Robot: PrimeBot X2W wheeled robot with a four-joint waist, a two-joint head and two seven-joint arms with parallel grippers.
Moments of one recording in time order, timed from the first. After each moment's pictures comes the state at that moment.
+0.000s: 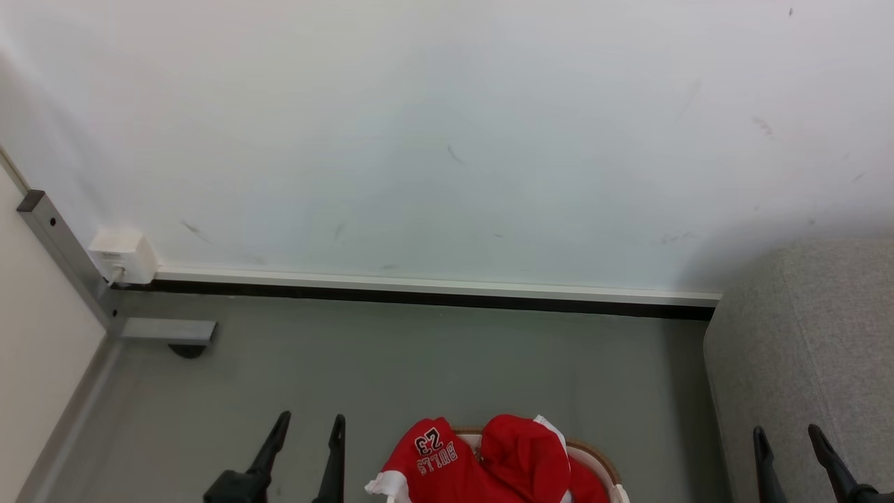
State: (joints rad) left arm 0.01 0.09 -0.20 0.17 -0.15 0.05 -0.23; right arm 0.05 -0.10 -0.06 0.25 0.18 0.13 -0.23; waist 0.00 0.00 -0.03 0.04
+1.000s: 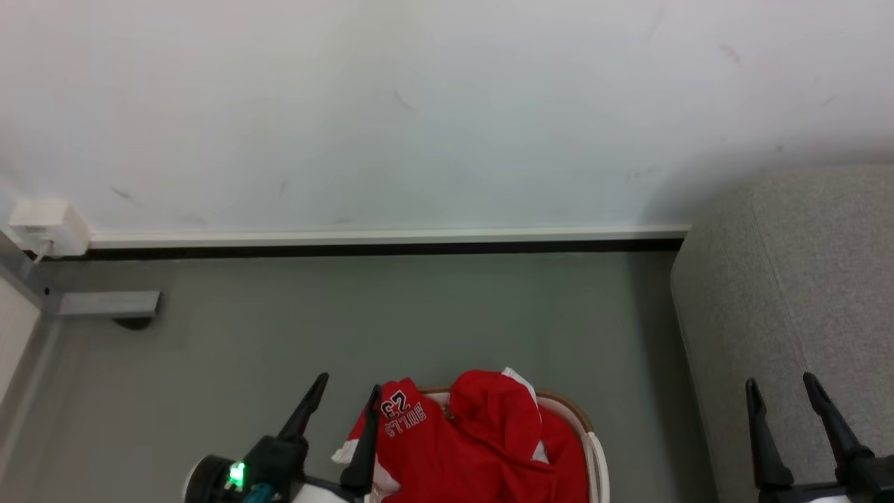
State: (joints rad) left arm -0.07 0.06 -0.21 0.21 -0.03 -0.02 -0.26; right arm -0.01 -0.09 -0.04 0.20 0.10 0.13 -0.26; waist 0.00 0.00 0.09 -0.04
